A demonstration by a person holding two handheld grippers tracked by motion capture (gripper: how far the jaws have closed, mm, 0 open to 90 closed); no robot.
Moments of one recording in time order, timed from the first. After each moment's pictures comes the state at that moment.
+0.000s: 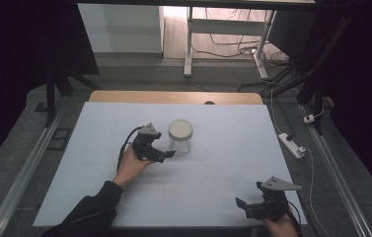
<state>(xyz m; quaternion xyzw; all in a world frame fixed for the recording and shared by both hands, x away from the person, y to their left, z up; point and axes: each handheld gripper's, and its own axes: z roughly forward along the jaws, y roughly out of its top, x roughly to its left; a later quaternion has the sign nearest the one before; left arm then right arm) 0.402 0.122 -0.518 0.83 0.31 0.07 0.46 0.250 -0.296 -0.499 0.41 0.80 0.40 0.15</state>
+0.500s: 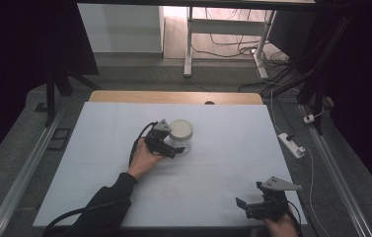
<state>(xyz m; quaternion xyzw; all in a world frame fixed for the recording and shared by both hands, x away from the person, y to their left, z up) 0.432 0.085 -0.523 0.85 0.29 0.10 0.44 0.250 -0.296 -0.499 0.41 0.80 0.40 0.15</state>
